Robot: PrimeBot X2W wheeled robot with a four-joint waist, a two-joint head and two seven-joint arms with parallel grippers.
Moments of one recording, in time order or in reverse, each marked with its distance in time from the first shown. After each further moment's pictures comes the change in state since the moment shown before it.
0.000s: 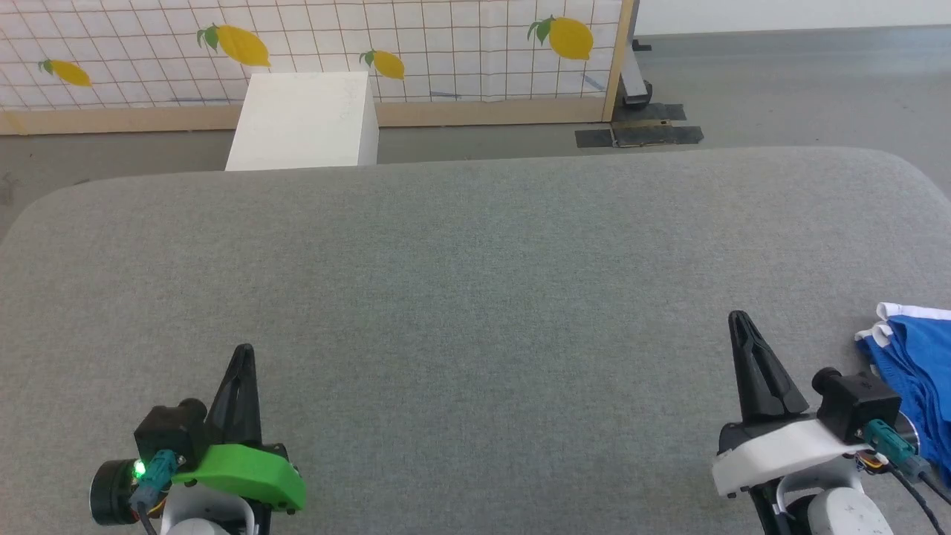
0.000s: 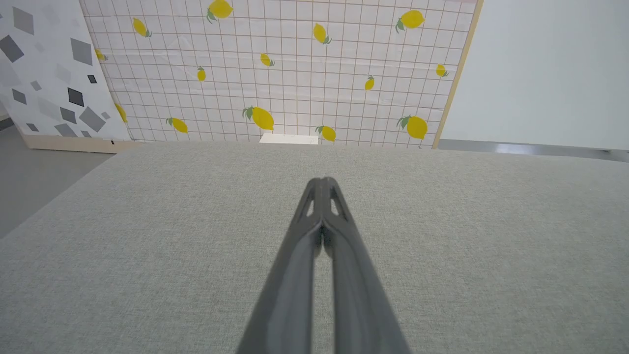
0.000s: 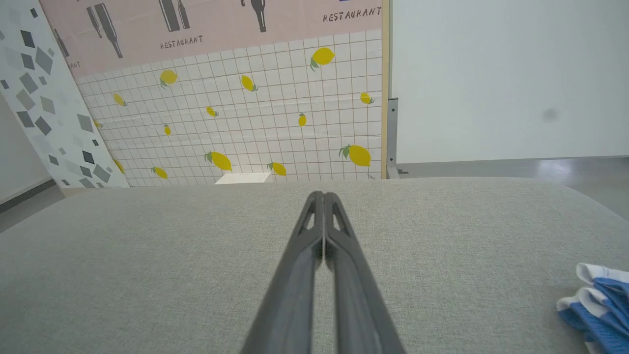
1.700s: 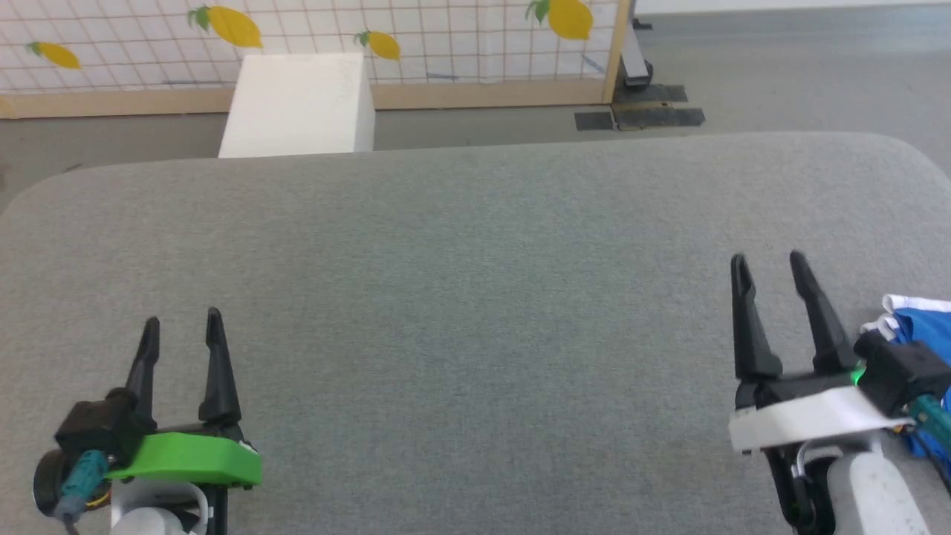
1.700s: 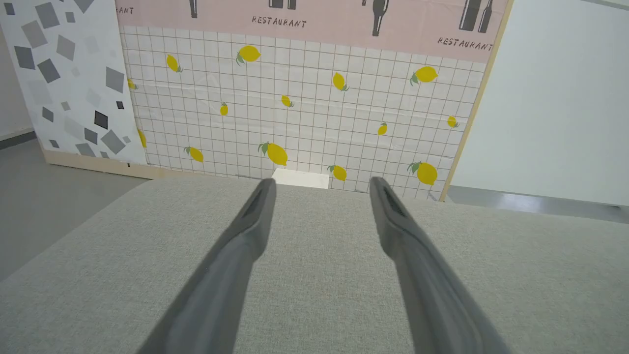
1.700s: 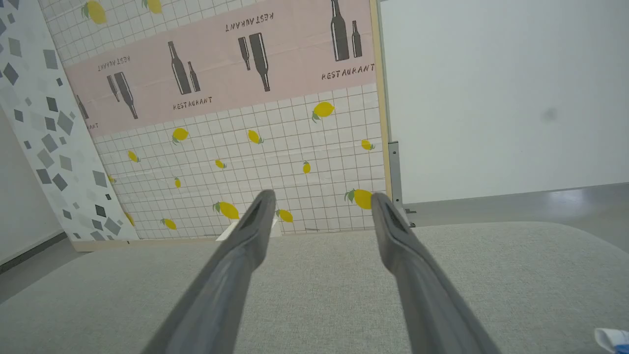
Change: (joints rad) left arm -0.001 0.059 0.035 -0.106 -0.117 0.021 -0.037; right arm -0.061 0.000 -0.019 -0.084 0.074 0.000 -0.036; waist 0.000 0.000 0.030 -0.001
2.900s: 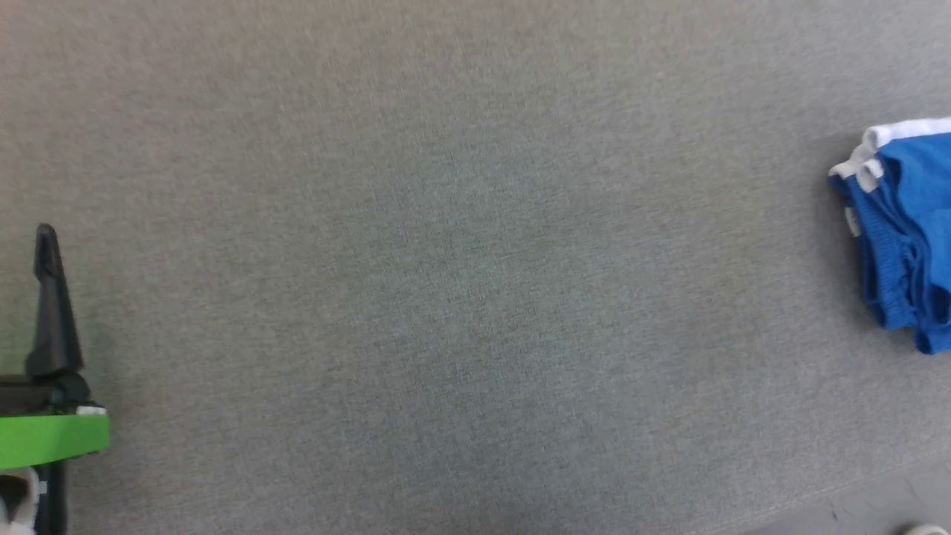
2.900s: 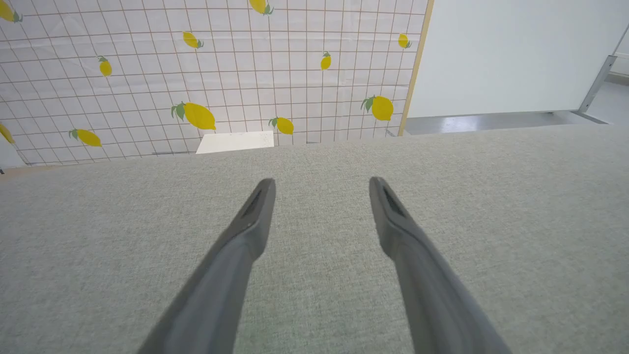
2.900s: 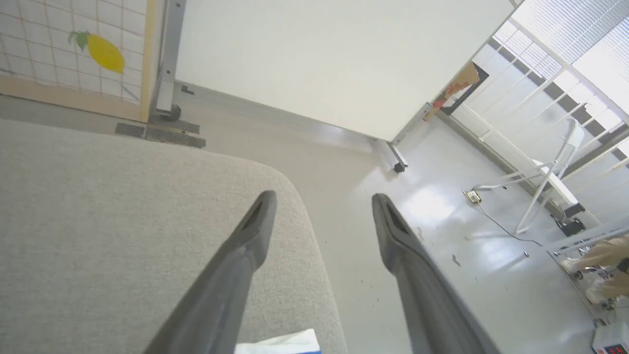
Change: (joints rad) left arm 0.007 0.263 0.122 -0.249 -0.123 -0.063 0.000; right arm -0.494 -0.302 -0.259 -0.149 -0.314 0.000 0.692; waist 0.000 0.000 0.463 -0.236
